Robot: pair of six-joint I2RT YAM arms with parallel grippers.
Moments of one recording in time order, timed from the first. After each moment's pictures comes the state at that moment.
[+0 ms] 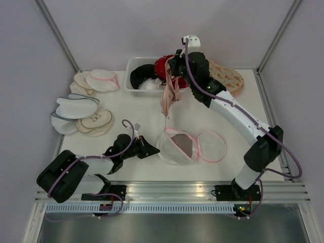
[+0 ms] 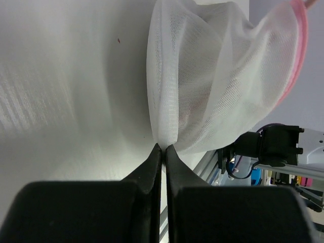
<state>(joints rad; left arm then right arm) -0.60 1.29 0.16 0.70 0.39 -0.98 0.65 1.63 1.63 -0.06 0.24 0.28</state>
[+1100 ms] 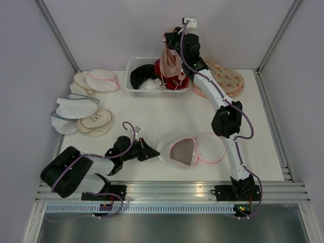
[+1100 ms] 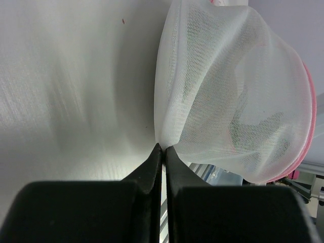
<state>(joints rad) -0.60 1.35 0.12 0.80 0.43 -1.02 0.45 2.40 2.49 0.13 0.04 0.35</state>
